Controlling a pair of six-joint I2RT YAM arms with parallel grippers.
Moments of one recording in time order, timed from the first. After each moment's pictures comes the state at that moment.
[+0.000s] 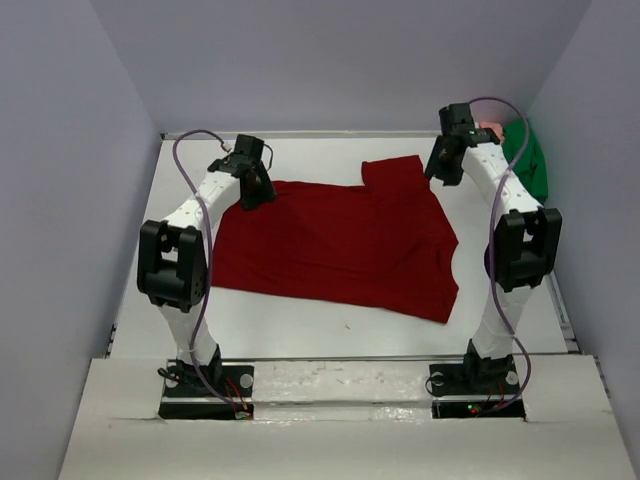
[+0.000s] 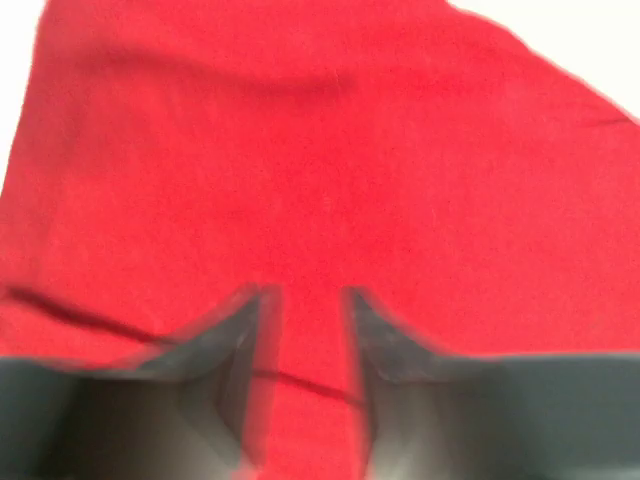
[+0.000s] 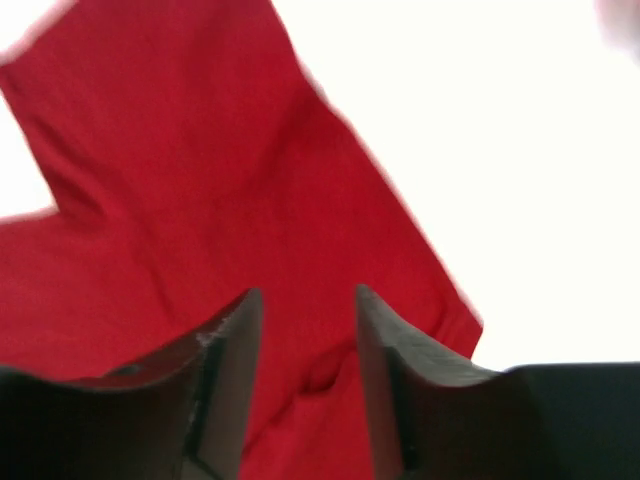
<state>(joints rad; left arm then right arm) -0.28 1.80 1.44 -0.63 -0.12 -0.61 0.15 1.94 1.78 -0.87 0.25 0.48</state>
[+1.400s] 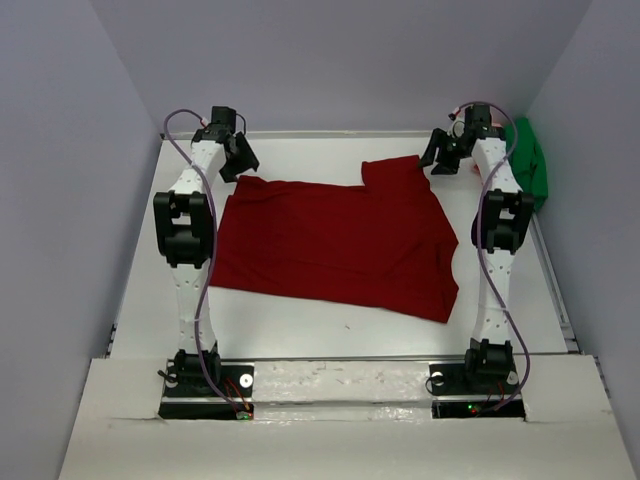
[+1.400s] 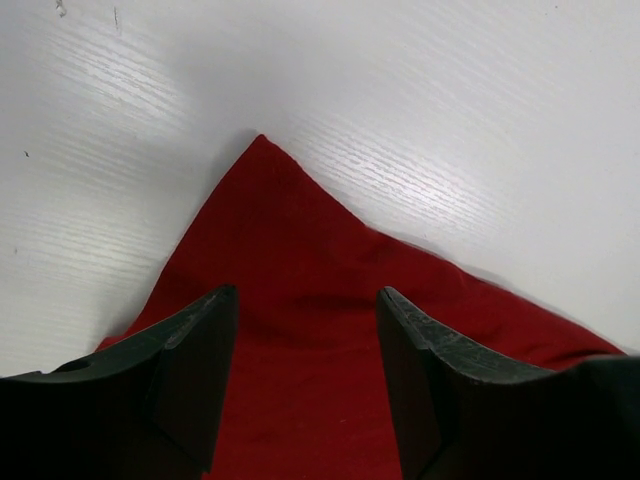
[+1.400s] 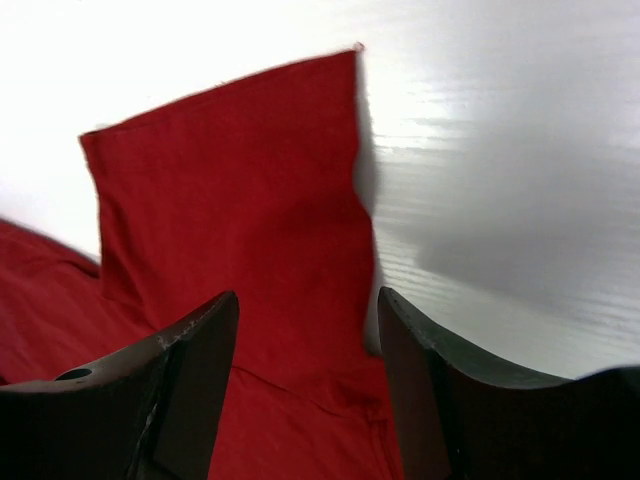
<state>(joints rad) -0.07 2.28 2.06 -0.75 -0.02 -0.56 -0.09 2.62 2.51 -0.90 -0.46 0.20</state>
